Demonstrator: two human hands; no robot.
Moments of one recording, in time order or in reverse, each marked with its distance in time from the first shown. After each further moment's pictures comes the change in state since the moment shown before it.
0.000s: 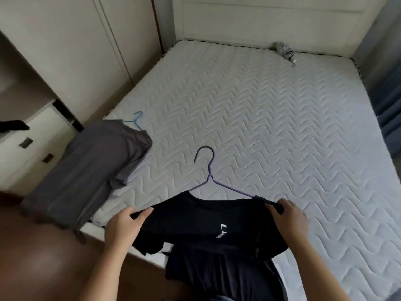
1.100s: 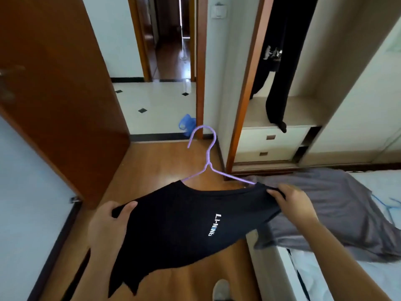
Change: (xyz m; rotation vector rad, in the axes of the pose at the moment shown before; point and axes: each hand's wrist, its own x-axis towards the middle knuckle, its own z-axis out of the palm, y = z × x) left_hand -0.192 -0.518 -0.299 -0.427 0.980 -0.862; right_hand -0.355 -0.597 0.251 -0.022 -0.481 -1.391
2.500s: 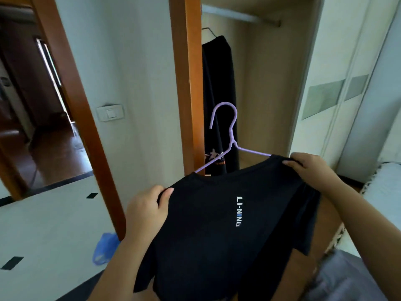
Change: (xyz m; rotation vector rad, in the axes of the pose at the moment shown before) left_hand 0.493 0.447 0.361 -0.076 -0.127 1.180; right_hand 0.545 0.059 -0.178 -0.143 0.480 0.262
